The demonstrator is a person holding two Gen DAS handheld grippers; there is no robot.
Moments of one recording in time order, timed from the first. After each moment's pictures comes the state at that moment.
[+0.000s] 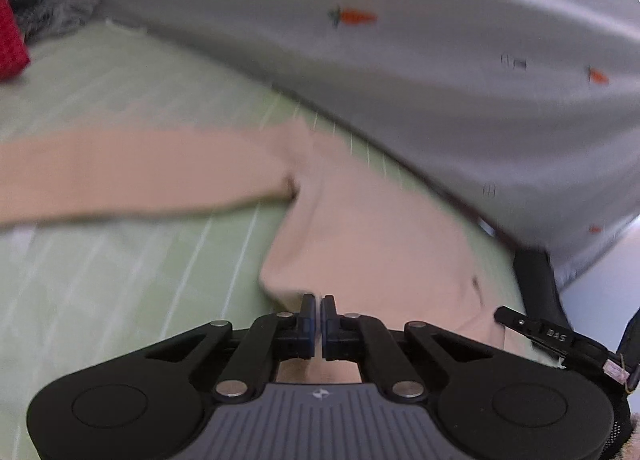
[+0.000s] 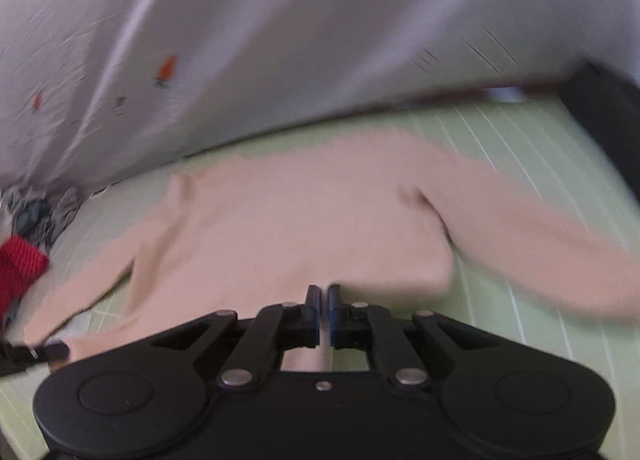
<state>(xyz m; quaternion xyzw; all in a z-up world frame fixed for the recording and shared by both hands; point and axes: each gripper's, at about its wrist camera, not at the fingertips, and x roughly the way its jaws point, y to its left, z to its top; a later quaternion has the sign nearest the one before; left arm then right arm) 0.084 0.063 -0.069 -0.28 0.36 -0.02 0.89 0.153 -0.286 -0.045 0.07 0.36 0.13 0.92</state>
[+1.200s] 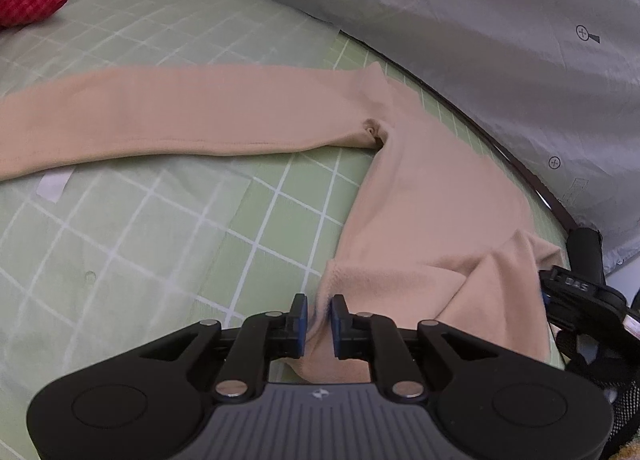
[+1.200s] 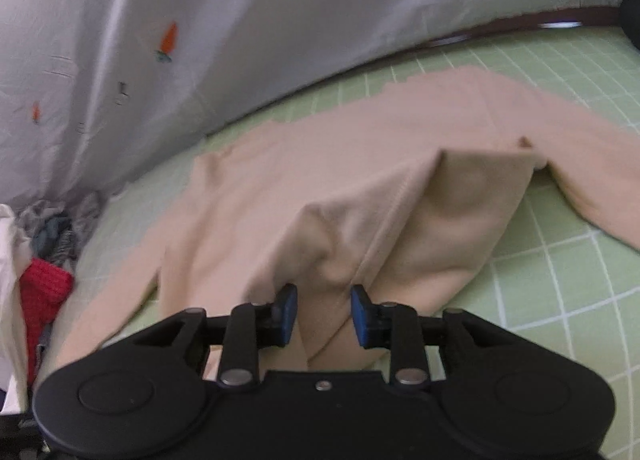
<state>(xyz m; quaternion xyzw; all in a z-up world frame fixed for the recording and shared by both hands) 0.093 0.079 -0.122 -0.28 0.46 0.02 0.85 0.197 -0.245 -0.097 0.16 0.44 0.14 0.87</state>
